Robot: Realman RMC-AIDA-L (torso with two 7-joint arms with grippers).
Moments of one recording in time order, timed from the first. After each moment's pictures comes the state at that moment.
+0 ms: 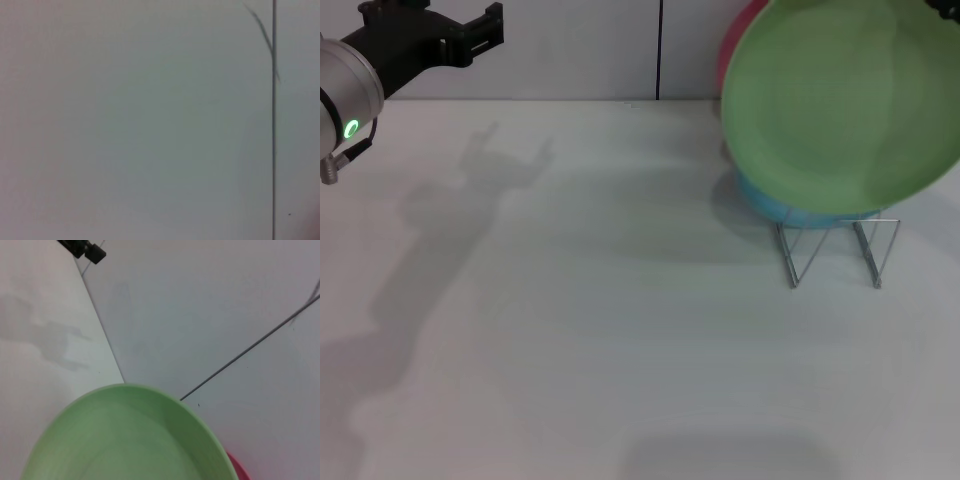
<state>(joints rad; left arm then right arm) -0.28 -2.07 -1.58 -1.39 2.07 -0.31 0.89 0.64 2.07 -0.97 -1.94 -2.56 -1.64 1.93</state>
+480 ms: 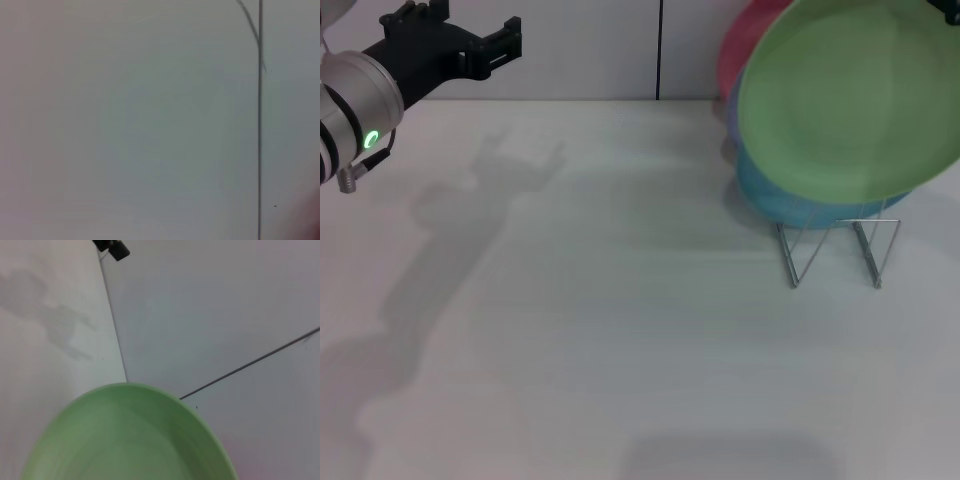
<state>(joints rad) -0.28 -2.07 -1.55 -1.37 2.07 -0.30 0.88 0.62 2.07 -0.98 -1.94 -2.56 -1.60 1.75</state>
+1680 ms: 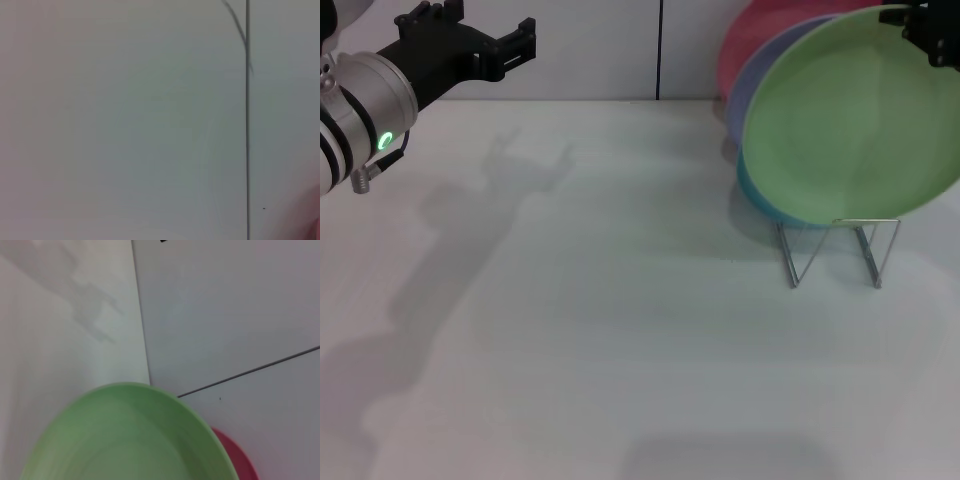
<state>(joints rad) -0.29 -2.07 -1.51 -1.37 2.05 -0.28 0.88 0.55 2.08 -1.11 -1.93 -2.61 -1.53 1.69</state>
